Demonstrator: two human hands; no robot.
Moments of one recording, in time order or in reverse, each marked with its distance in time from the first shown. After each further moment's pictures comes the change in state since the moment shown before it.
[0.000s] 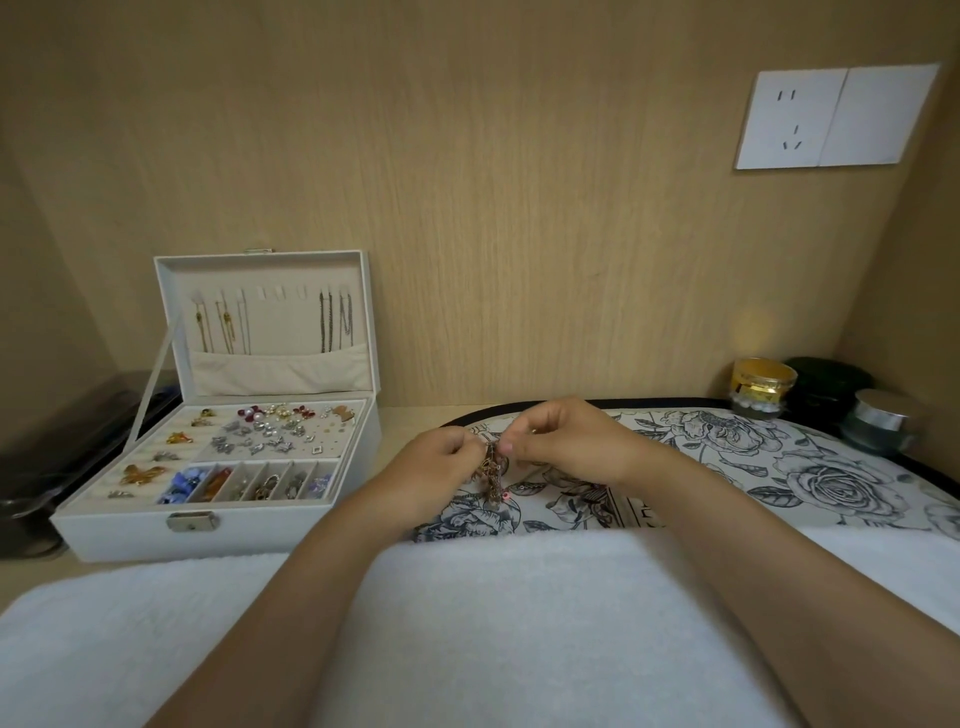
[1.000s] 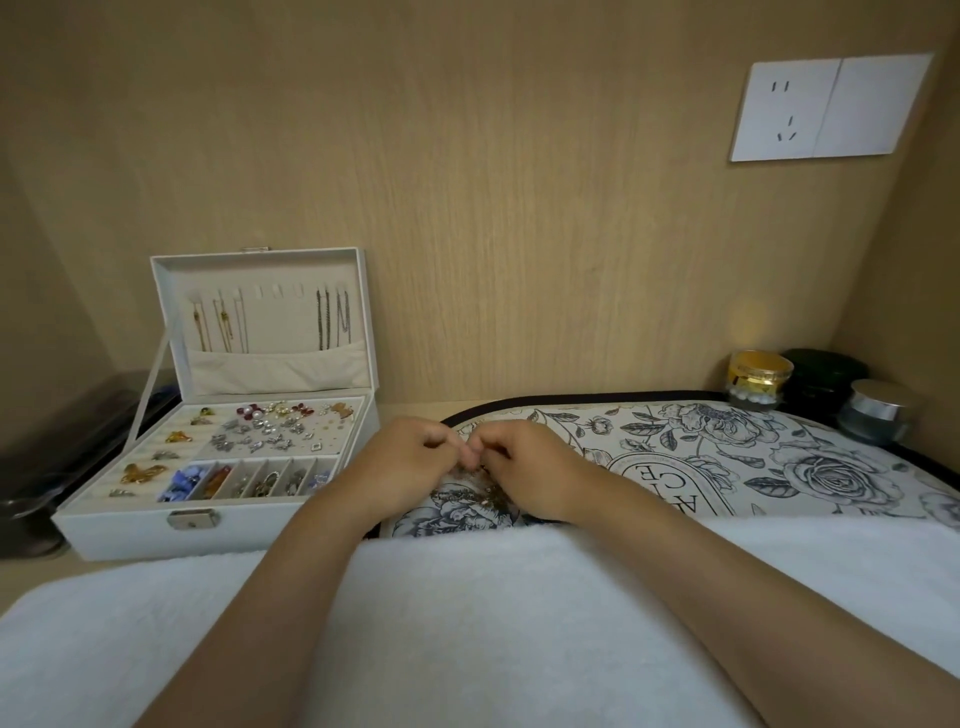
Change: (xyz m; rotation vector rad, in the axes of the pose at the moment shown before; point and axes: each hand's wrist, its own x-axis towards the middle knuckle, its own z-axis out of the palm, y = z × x) left_hand -0.008 0.006 -0.019 0.128 0.065 0.007; right_hand 0.008 0.006 0.045 -0.340 0.084 -0.172
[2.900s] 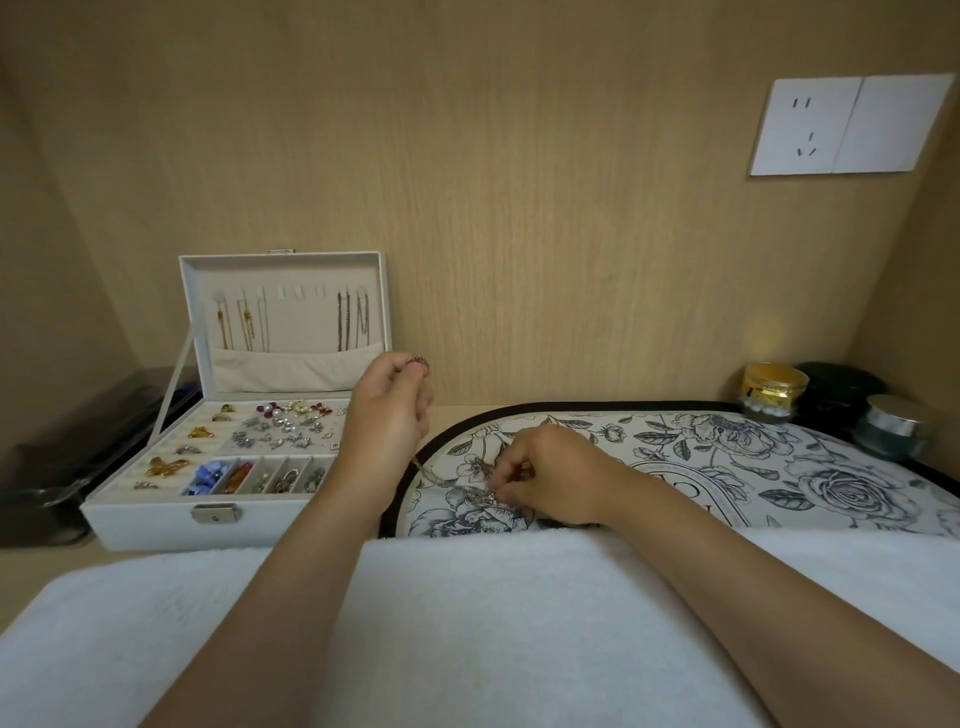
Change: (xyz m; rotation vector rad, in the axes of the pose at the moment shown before) left_hand 0.002 0.009 -0.018 -0.695 0.378 0.114; right_hand -0.005 -0.002 -0.014 -0.274 -0.120 0.052
